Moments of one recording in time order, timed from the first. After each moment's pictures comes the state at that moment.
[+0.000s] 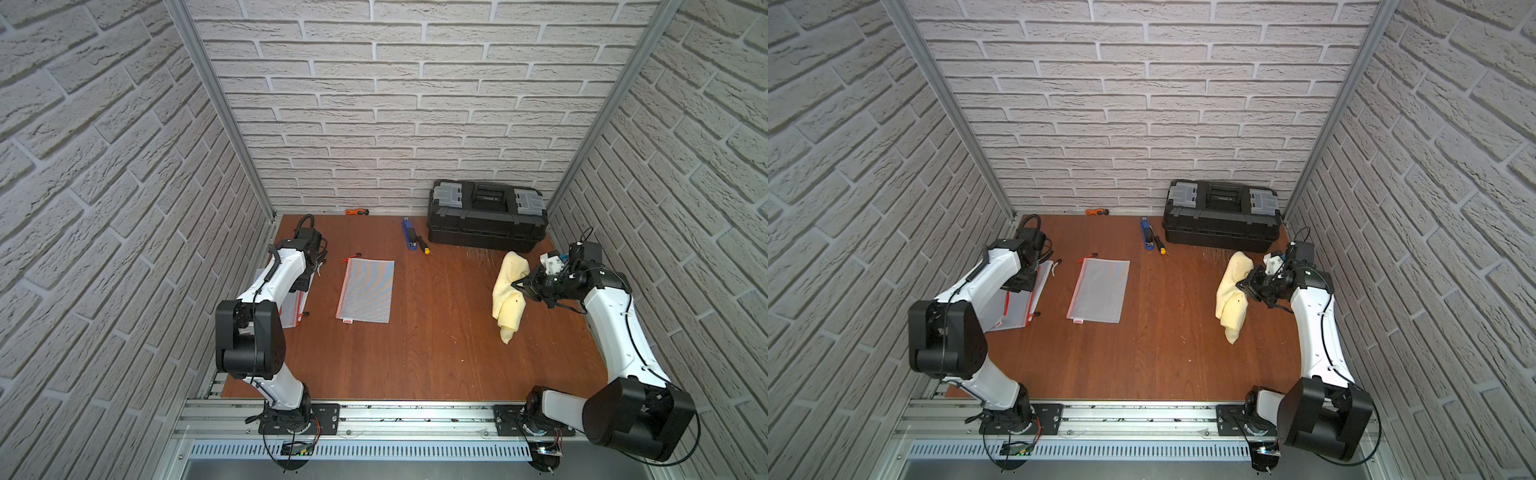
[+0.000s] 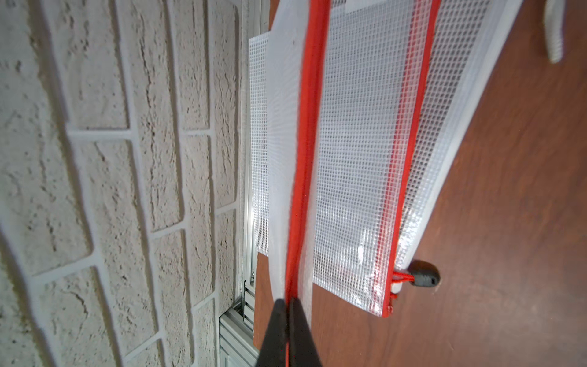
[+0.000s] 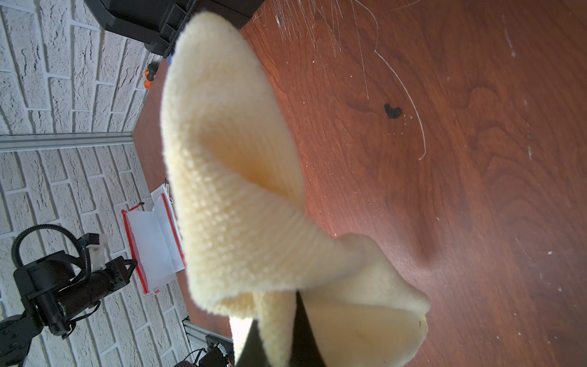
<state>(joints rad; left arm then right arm) -0.07 1.67 1.28 -1.06 -0.67 -0.06 -0.30 1.23 1.11 -1.02 -0.58 0.44</state>
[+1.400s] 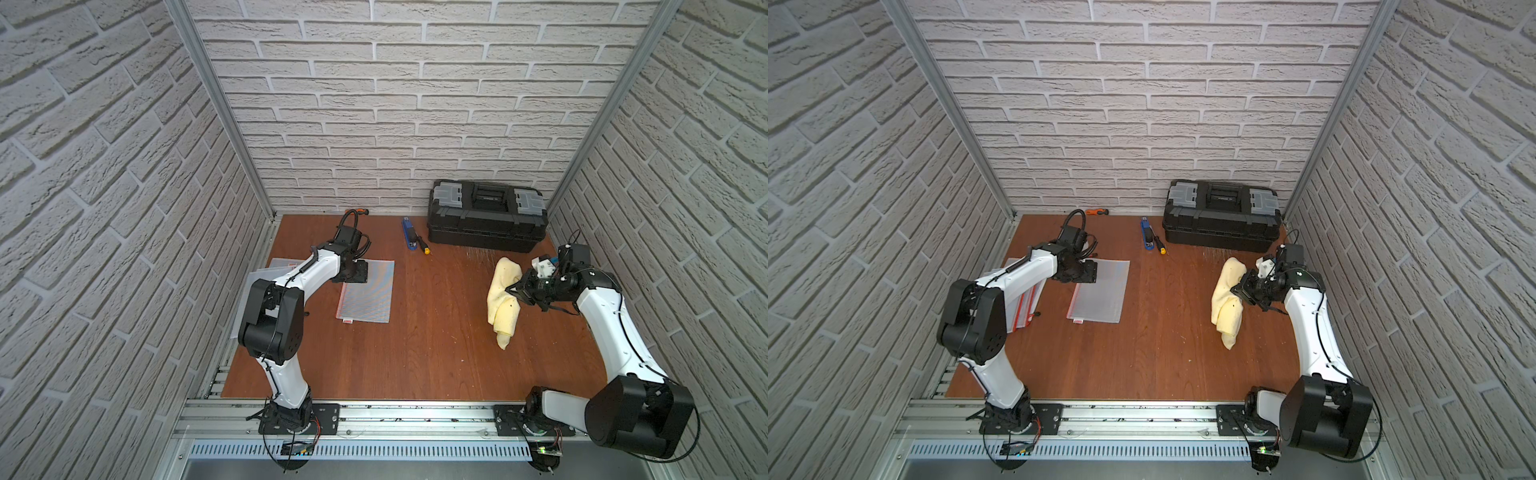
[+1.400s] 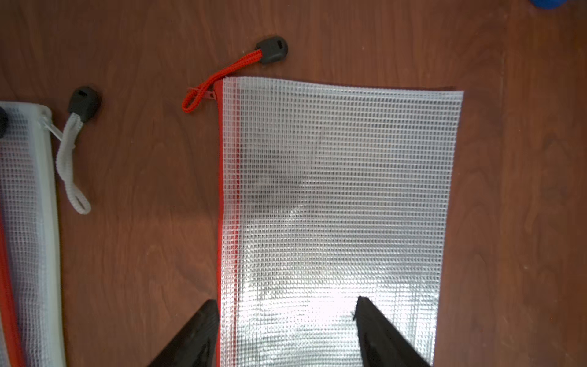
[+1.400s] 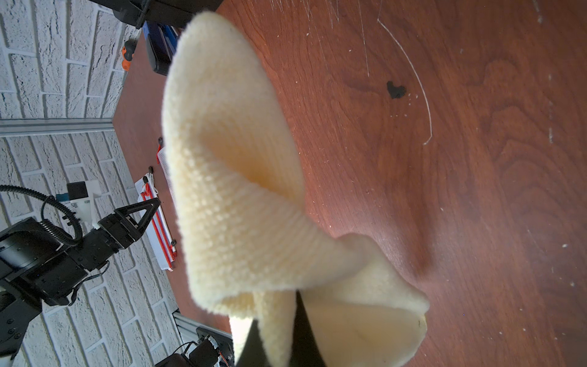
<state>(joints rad) -0.30 1.78 1.28 -0.66 -0.04 -0.27 -0.25 1.24 1.07 -1.01 -0.55 0.46</state>
